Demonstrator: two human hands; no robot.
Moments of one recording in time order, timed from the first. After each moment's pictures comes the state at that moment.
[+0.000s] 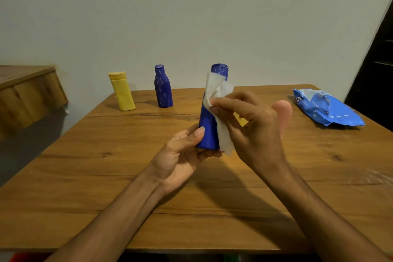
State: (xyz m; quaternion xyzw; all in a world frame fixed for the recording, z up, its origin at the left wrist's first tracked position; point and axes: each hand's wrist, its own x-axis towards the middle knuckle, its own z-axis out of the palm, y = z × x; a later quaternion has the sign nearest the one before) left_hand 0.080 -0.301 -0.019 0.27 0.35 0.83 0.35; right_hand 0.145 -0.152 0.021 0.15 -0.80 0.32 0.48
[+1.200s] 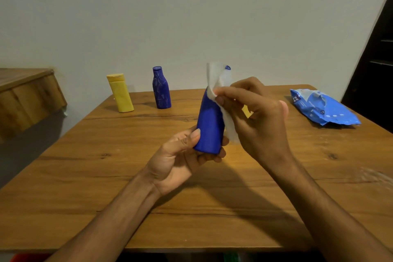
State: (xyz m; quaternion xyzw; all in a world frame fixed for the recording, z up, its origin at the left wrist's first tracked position) left_hand 0.082 -0.303 -0.019 0.32 0.35 0.79 0.40; right_hand 0.146 -0.140 0.032 0.15 -0.80 0.30 0.50
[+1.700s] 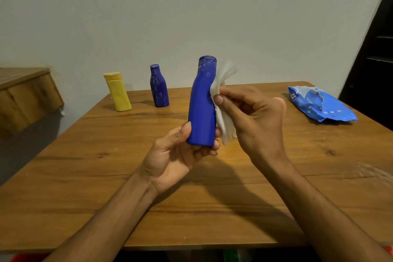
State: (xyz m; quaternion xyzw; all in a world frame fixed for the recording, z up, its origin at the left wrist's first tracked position) left_hand 0.078 -0.304 -0.018 0.32 0.31 0.80 0.40; right_hand 0.145 -0.149 0.026 0.08 -0.72 0.51 0.46
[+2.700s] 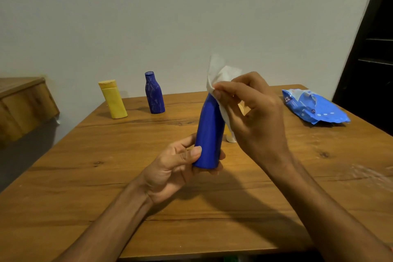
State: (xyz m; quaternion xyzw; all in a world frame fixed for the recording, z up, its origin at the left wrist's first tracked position) left_hand 0.090 -0.304 -0.015 0.31 0.42 0.76 0.40; right_hand 0.155 -0.137 0.043 0.10 -0.79 0.27 0.54
